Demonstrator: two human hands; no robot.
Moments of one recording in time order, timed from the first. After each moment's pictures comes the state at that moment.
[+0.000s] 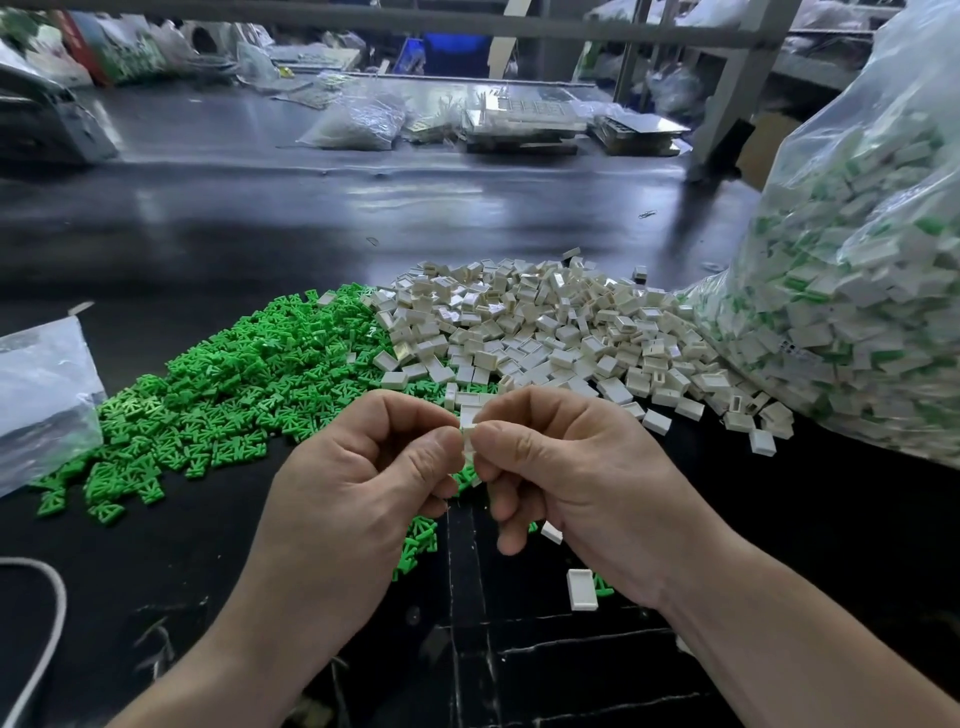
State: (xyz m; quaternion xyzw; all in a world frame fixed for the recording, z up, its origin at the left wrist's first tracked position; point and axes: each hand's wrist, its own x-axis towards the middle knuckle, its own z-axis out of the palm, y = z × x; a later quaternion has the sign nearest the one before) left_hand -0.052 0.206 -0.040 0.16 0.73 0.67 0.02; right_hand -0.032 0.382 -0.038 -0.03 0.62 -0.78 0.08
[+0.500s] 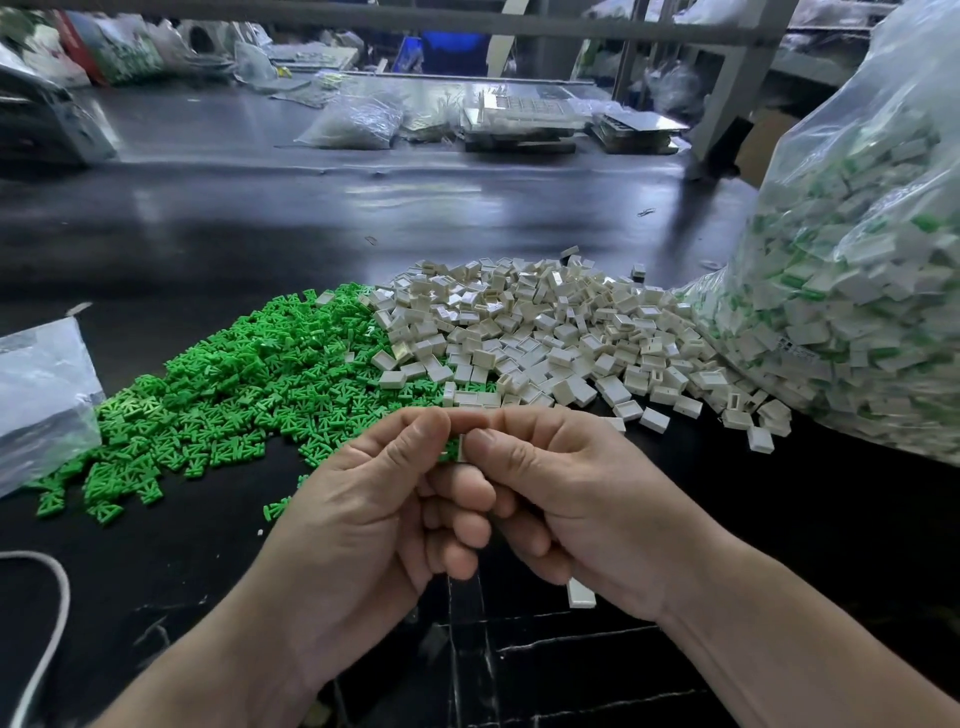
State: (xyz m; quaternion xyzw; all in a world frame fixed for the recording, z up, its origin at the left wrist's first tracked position) left_hand -0.050 0.214 -0.034 0.07 0.44 0.84 0.29; right_hand -0.025 0.377 -0.033 -0.04 0.64 -0.75 0.14
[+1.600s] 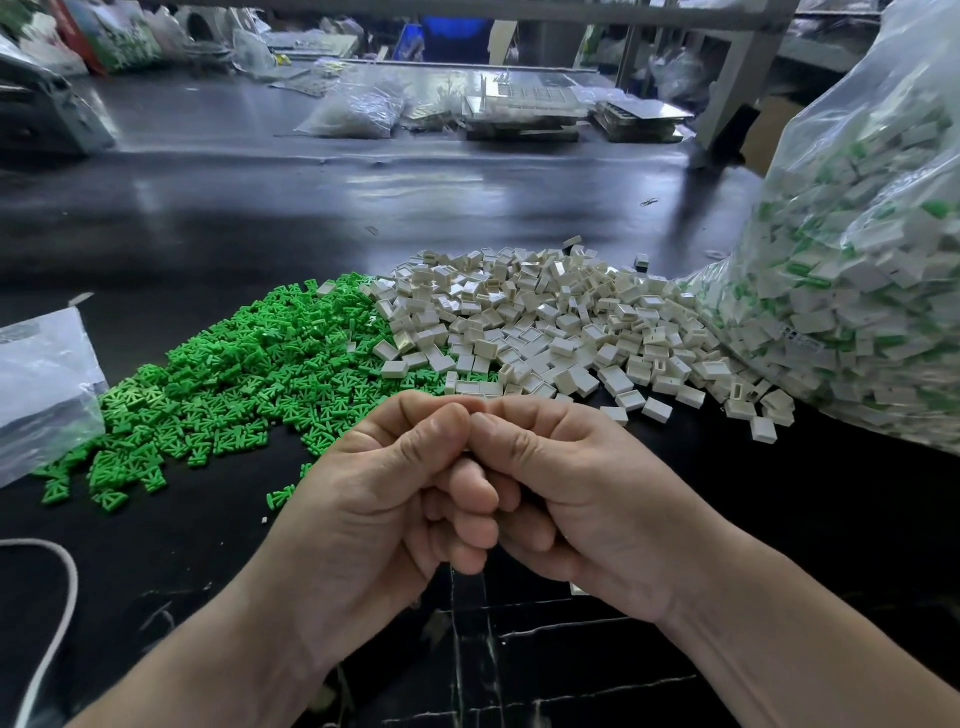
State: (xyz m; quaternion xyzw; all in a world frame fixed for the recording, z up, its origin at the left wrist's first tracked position) left_hand -0.054 0.211 -0.038 0.12 0.40 0.85 0.31; right_hand -0.021 0.372 -0.031 -0.02 0.57 -0.80 0.17
